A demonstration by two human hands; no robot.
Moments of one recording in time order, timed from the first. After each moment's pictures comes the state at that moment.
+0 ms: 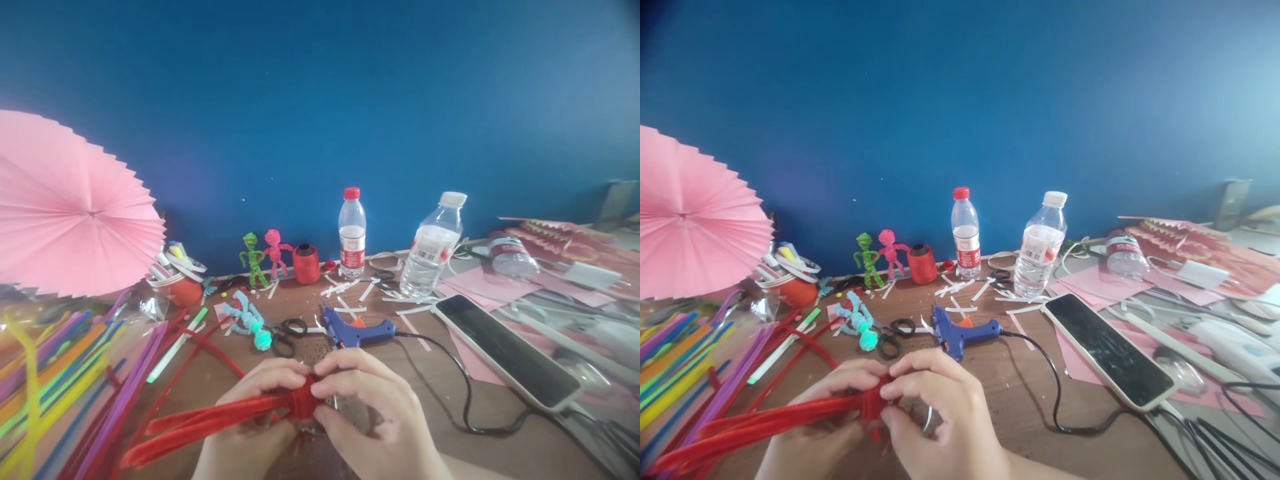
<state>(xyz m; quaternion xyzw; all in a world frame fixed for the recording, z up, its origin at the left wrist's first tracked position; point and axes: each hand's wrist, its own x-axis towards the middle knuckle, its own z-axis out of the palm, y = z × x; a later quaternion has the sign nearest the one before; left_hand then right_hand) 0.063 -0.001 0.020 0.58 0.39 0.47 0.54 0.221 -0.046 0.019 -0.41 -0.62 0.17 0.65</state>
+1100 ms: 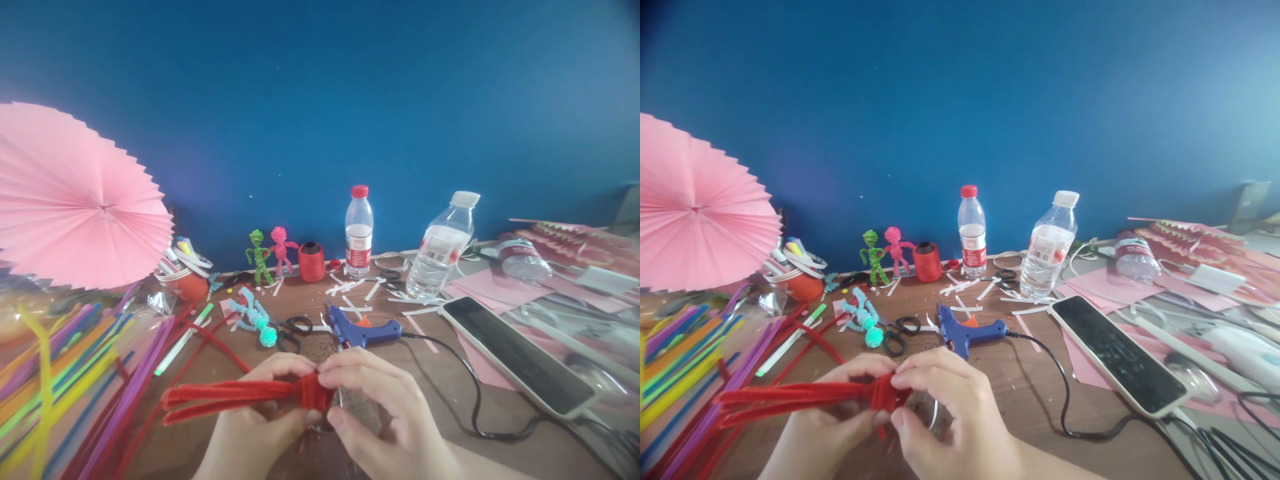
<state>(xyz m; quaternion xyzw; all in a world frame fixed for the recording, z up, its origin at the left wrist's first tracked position) 0.065 -0.001 0.020 0.59 0.42 0.41 0.56 0.226 -0.043 0.015 -0.38 -0.66 0.20 0.62</state>
